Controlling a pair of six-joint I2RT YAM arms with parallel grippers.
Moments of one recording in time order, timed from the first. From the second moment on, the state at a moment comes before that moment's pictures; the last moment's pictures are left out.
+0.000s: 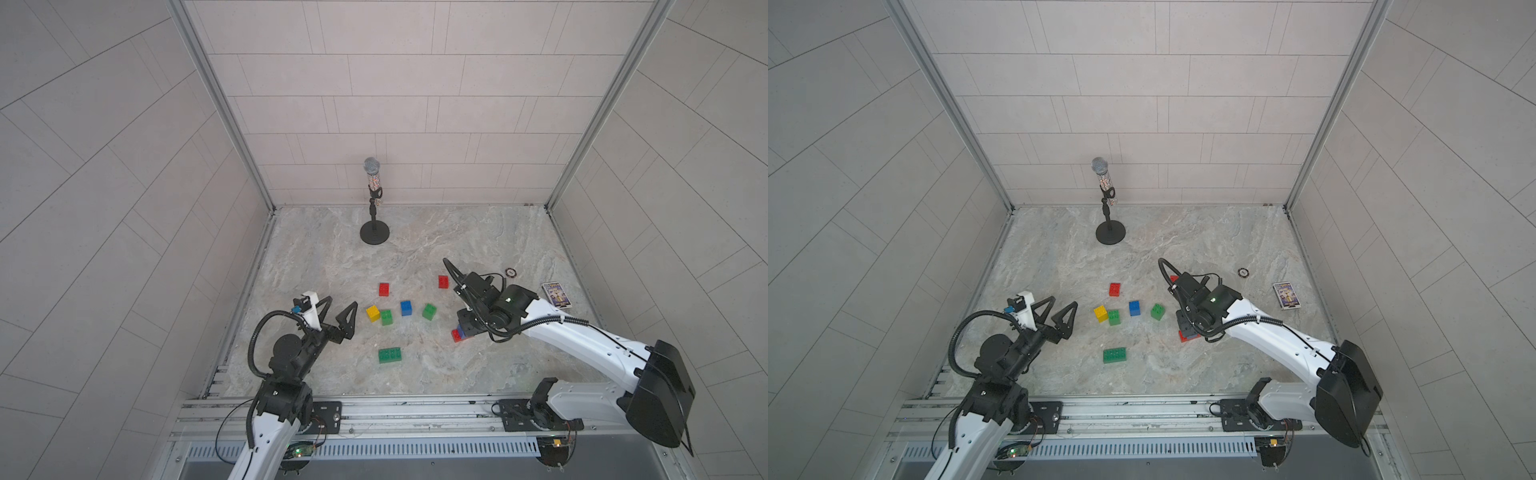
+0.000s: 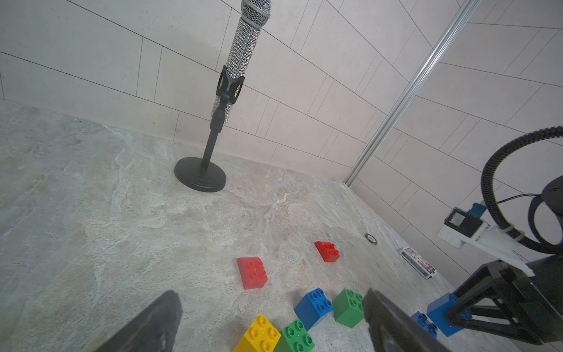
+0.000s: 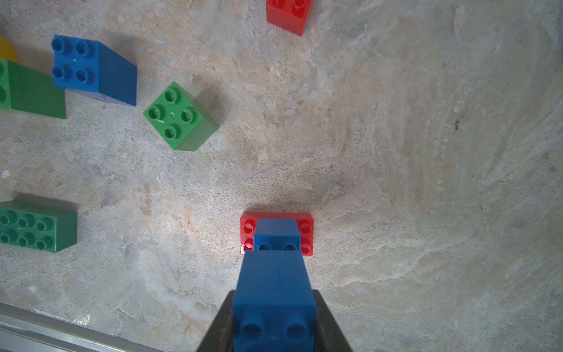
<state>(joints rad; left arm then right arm) -0.23 0.15 0.01 0.12 0.24 -0.42 0.73 1.27 0.93 -0.92 0.14 0.47</state>
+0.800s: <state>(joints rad) -0.23 0.15 0.01 0.12 0.23 -0.42 0.70 1.36 0.93 -0.89 0.12 0.41</state>
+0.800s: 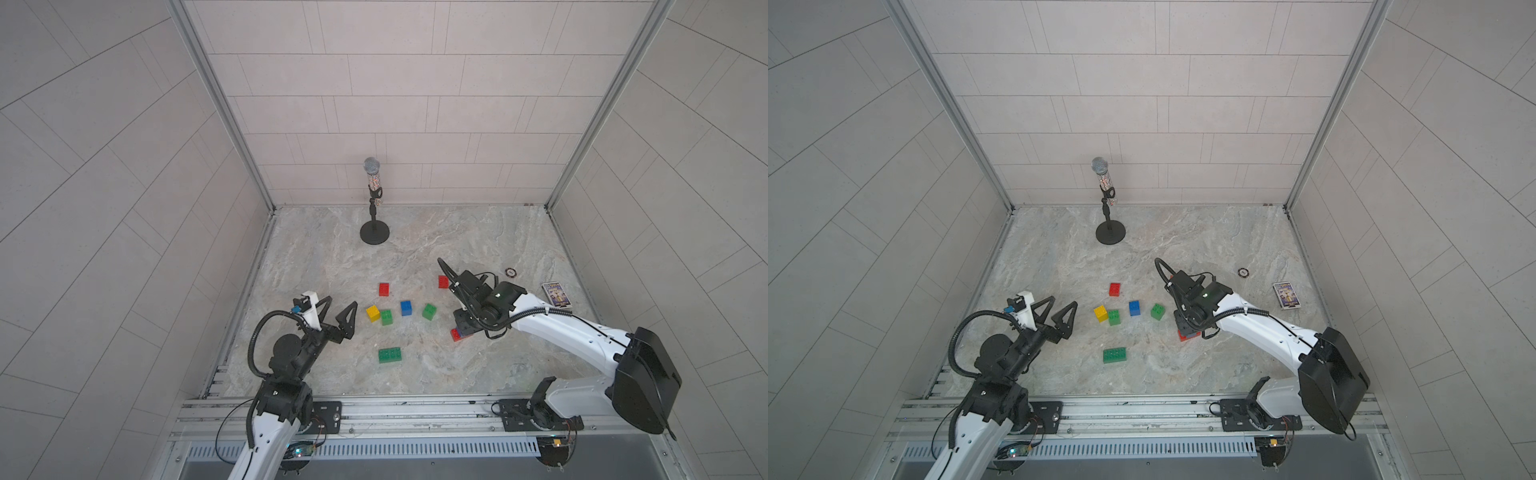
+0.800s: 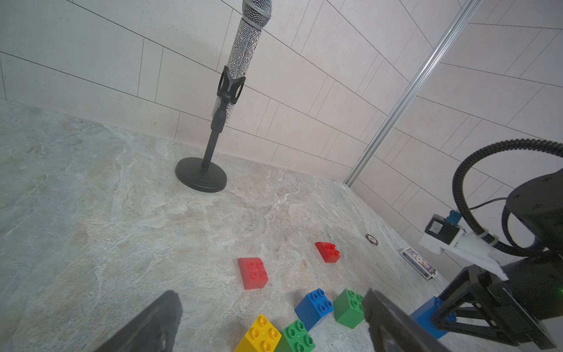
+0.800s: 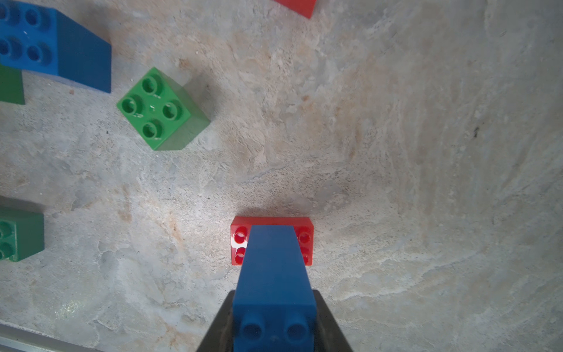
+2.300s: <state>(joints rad) -0.23 0.15 0.01 0.12 0.22 -0.42 0.76 1.77 1.30 -0.85 0.06 -0.01</state>
